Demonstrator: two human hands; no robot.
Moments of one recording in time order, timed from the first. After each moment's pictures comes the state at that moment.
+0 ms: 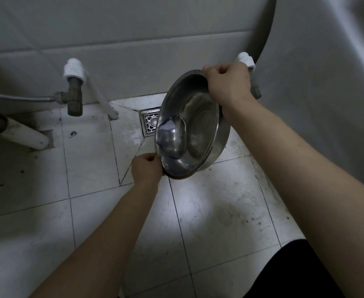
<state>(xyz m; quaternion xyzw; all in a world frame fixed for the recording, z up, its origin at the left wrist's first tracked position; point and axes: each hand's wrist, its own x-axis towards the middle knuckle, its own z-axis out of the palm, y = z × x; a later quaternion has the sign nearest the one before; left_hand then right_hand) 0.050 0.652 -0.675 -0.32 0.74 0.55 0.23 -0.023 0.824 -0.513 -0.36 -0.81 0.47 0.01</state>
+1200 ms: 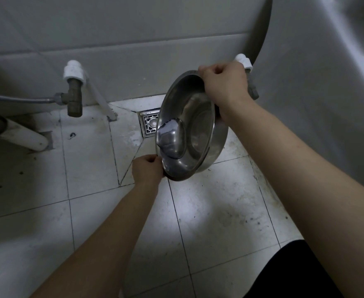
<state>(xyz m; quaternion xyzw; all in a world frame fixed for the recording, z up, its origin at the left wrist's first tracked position) 0.054 0.656 -0.666 -0.32 0.73 0.56 0.24 -0.018 0.819 -0.504 -0.35 -0.81 0.47 0.01</state>
